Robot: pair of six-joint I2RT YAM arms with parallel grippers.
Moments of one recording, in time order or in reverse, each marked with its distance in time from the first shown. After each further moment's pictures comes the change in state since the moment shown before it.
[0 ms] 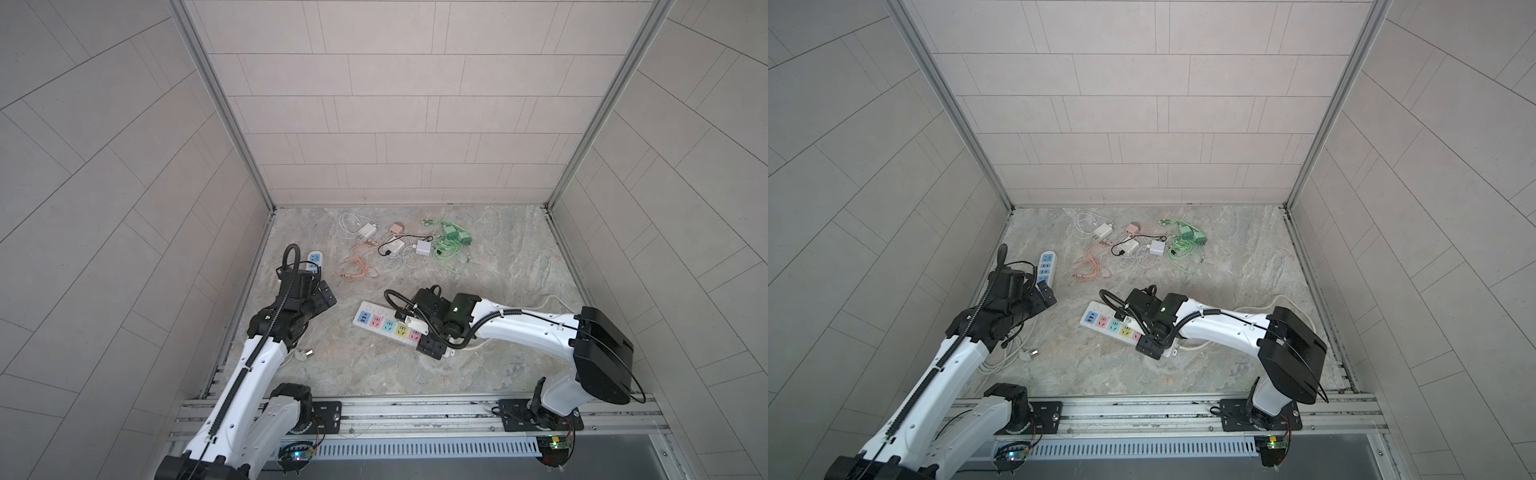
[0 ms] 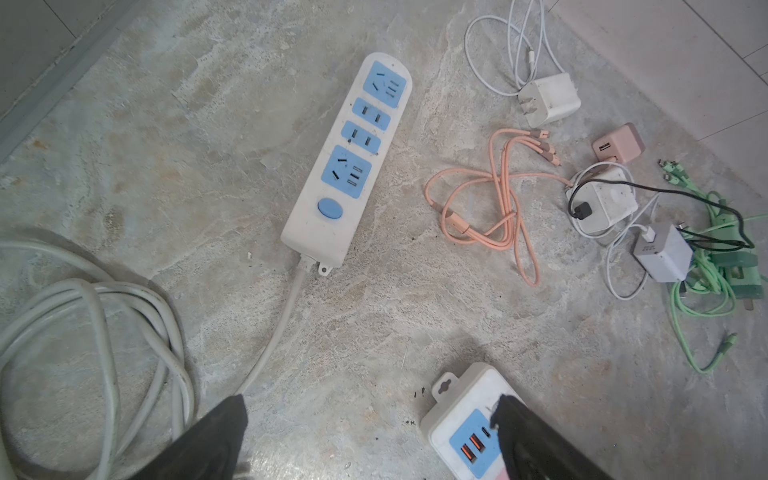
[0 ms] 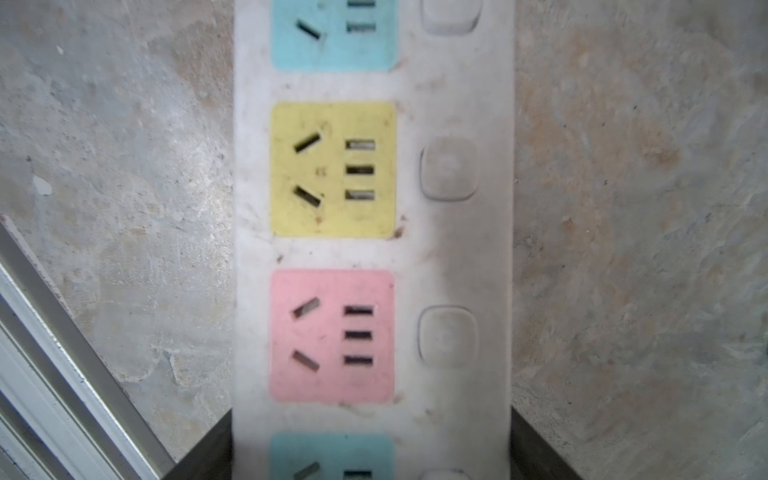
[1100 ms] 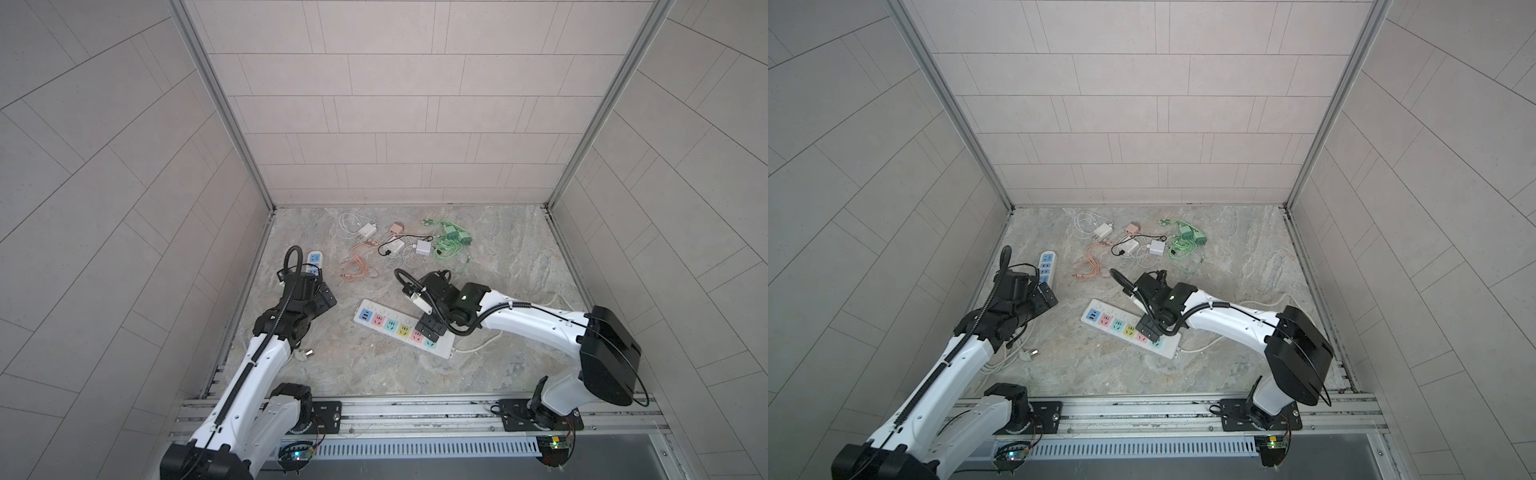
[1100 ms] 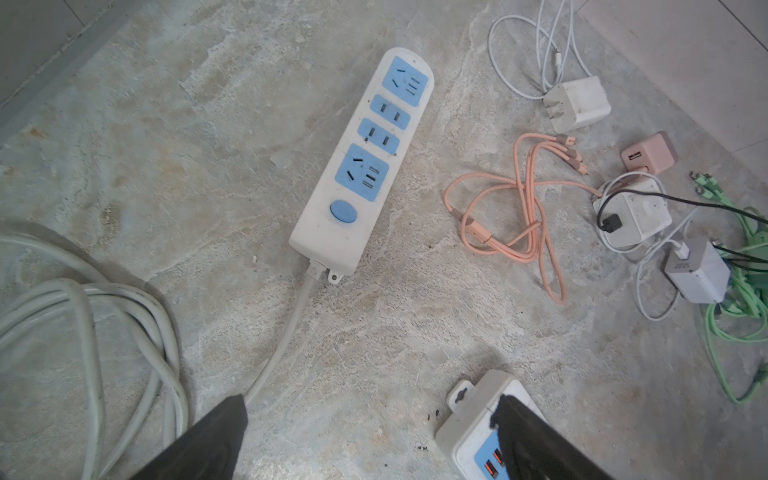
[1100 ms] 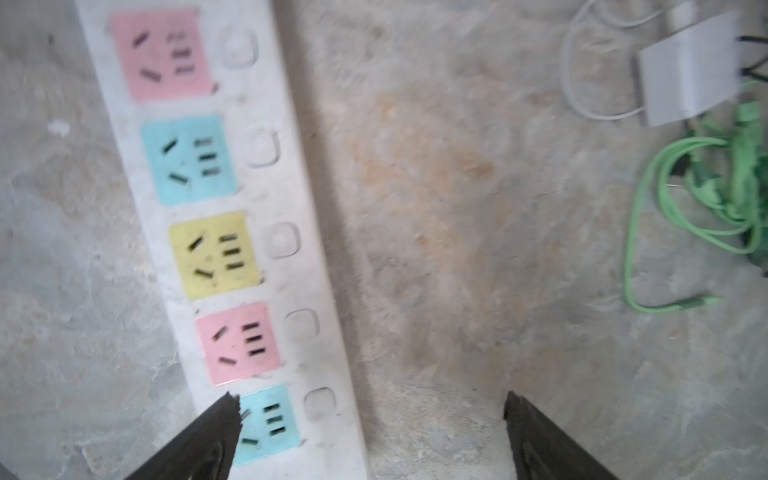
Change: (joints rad) left arm 0.000 0.036 -0.061 0.092 -0.048 -0.039; right arm -0.131 -0.060 0.032 0.088 0.113 0.092
